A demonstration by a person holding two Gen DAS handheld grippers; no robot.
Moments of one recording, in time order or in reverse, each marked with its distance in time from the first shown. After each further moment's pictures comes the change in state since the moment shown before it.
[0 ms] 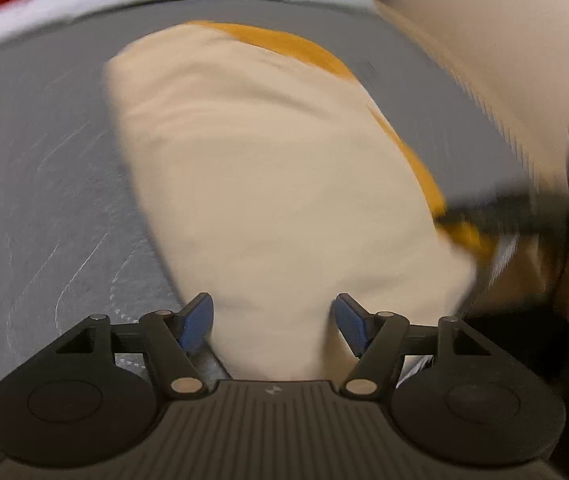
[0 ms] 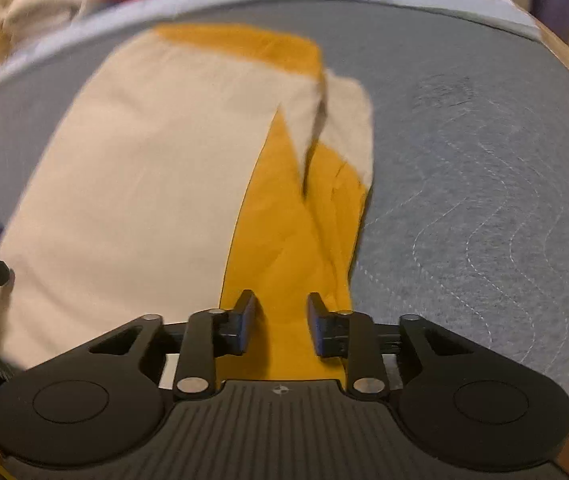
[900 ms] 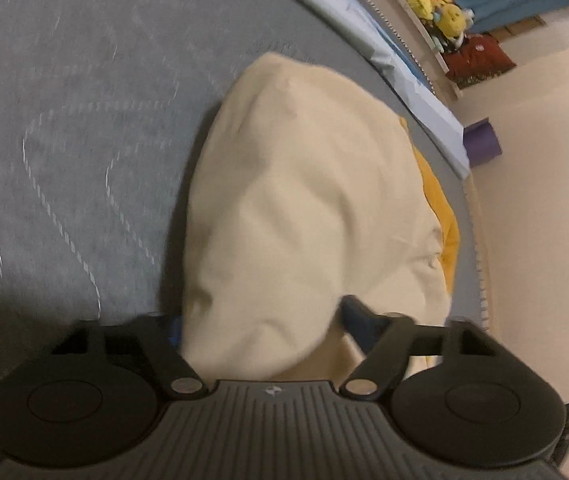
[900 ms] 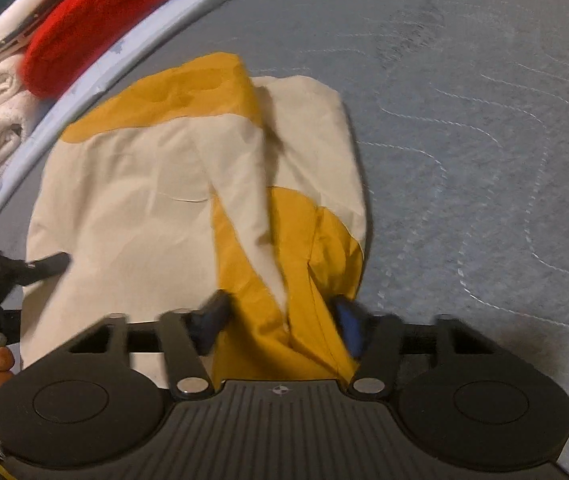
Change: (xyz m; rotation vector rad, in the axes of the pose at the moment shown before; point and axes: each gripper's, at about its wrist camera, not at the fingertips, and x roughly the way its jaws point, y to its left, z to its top) left arm 0.102 0.095 0.080 -0.575 -0.122 -0.113; right arm 0.071 -0.040 0.046 0.396 0.021 0.134
